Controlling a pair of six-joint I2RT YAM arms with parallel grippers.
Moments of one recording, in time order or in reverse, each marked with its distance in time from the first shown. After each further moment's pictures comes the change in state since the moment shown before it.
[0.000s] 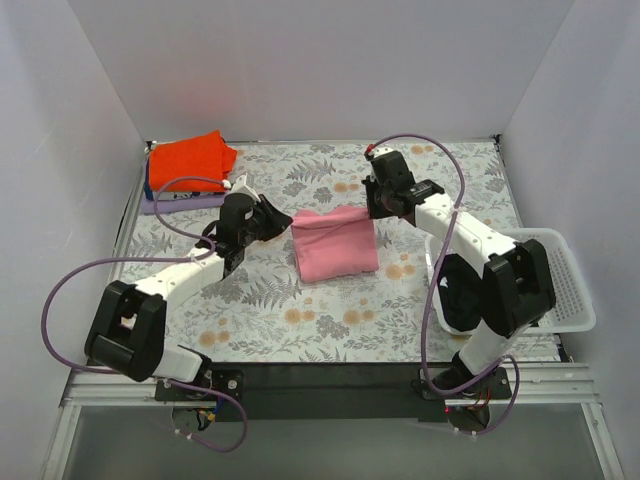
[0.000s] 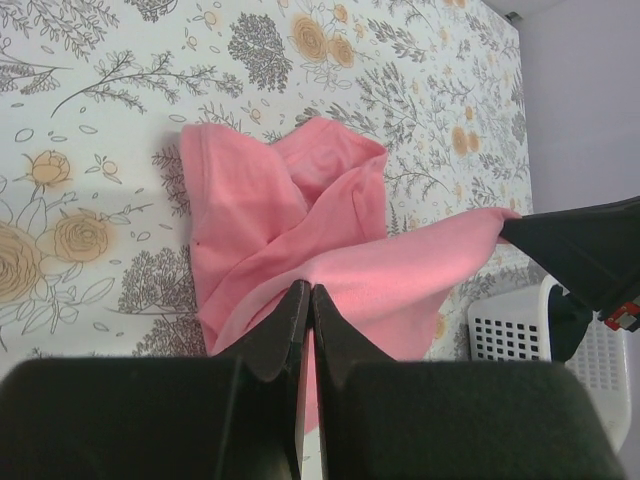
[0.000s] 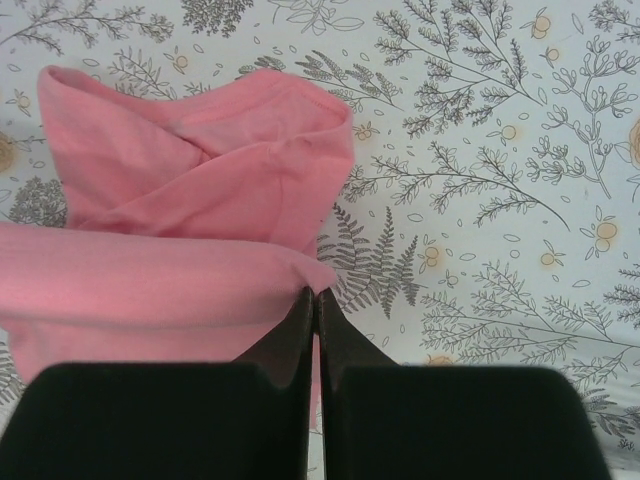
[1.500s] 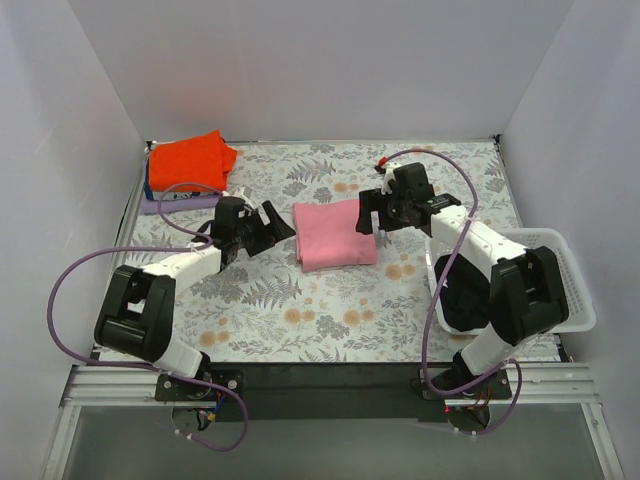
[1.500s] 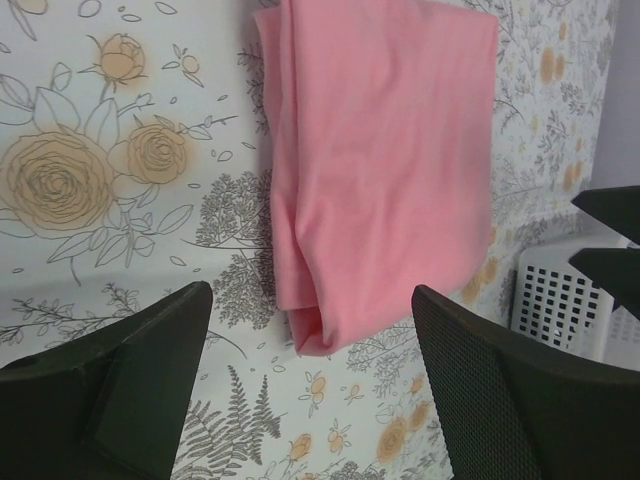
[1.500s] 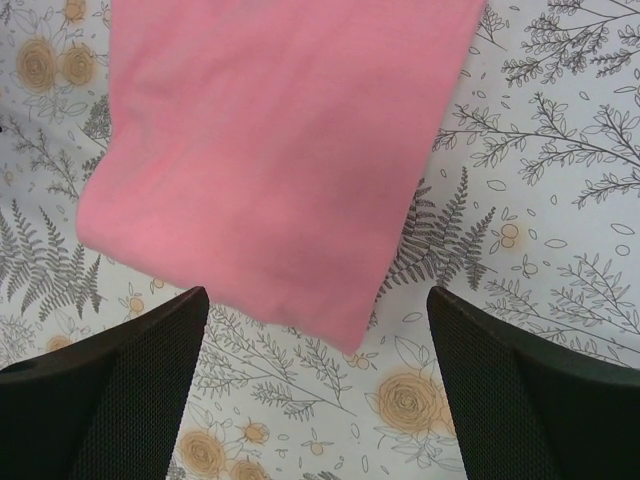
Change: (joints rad) left arm 0.114 0.116 0.004 -0.124 0.197 0.050; right arm -0.114 -0.061 -0.183 0.113 -0.352 -0.033
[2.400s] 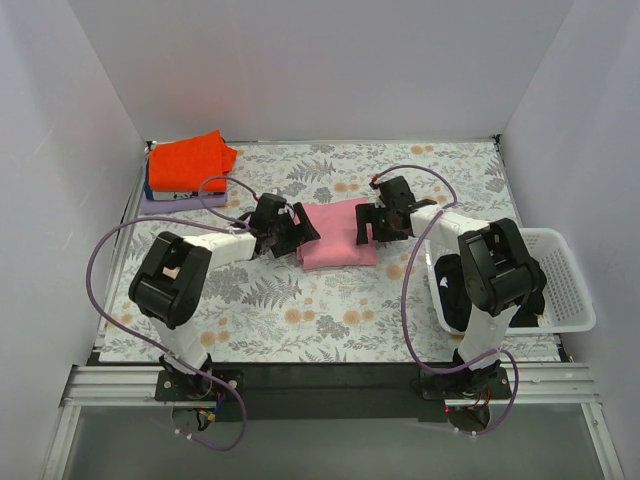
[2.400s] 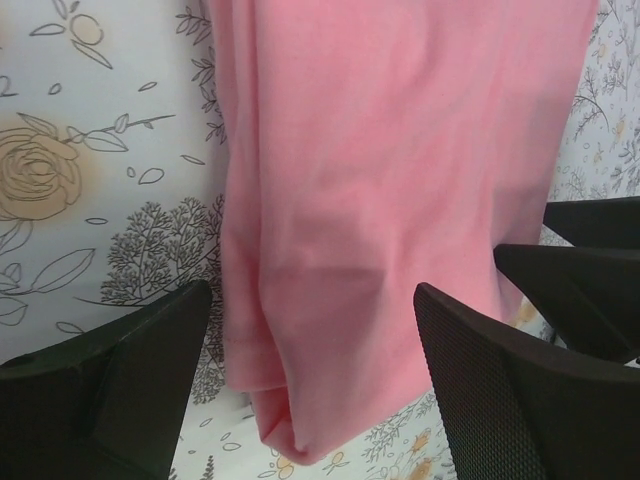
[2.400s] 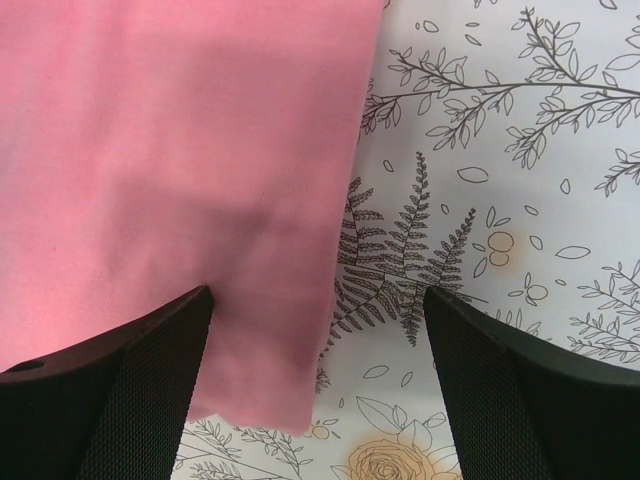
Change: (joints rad) left arm -0.173 0.265 0.187 -0.054 -0.157 -0.093; right arm 0.015 0.238 -0.006 0.073 0.122 0.066
